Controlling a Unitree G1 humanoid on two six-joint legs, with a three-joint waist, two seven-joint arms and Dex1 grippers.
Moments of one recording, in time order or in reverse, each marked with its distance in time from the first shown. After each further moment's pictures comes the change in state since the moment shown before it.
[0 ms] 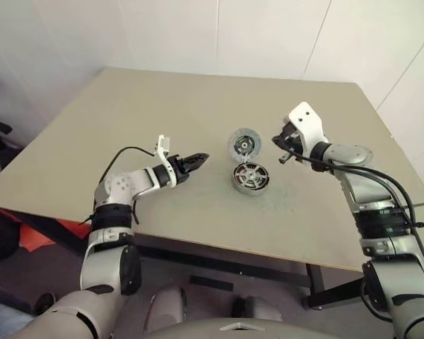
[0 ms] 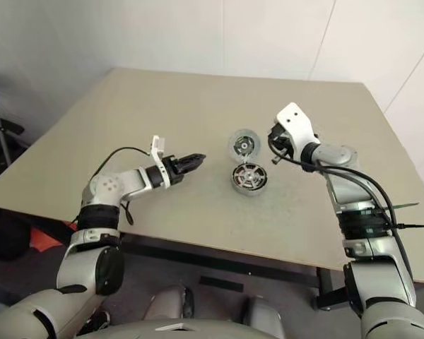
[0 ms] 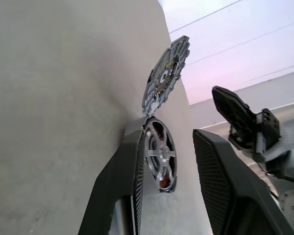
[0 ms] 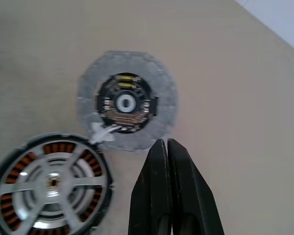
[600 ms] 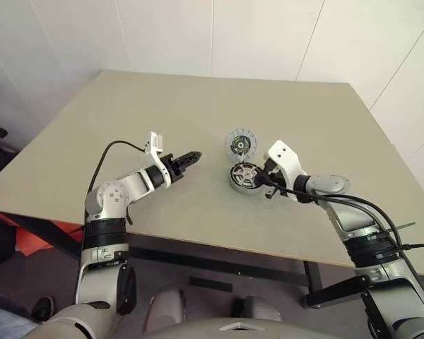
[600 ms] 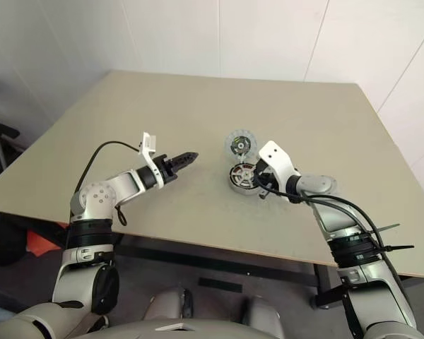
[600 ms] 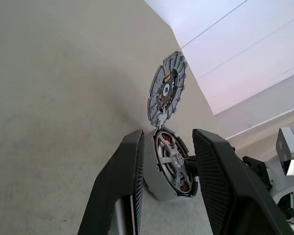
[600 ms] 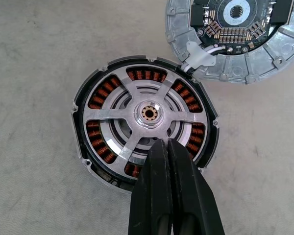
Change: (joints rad) left arm 0.069 -0.006 -0.029 -0.167 -0.006 -0.057 0.077; right arm 0.106 0.040 0.104 0.019 -0.017 0.010 -0.008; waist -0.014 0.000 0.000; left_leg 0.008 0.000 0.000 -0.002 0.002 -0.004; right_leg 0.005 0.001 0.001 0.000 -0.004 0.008
